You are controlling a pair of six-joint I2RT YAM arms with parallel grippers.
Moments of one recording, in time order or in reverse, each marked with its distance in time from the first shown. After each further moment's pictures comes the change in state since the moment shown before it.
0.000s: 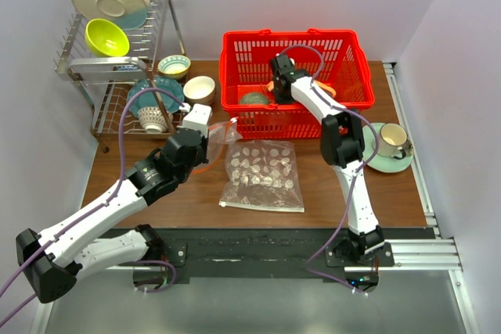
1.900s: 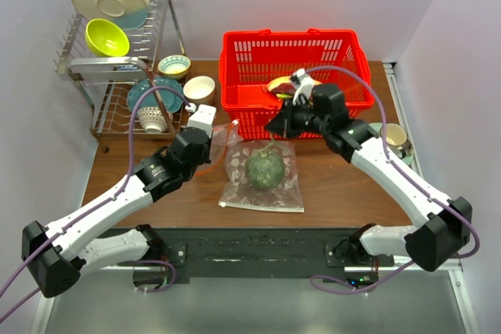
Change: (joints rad) left arm 0.000 0.055 0.000 0.000 -0.012 0.002; right arm 0.140 -1.176 -1.033 0.411 -0.627 0.172
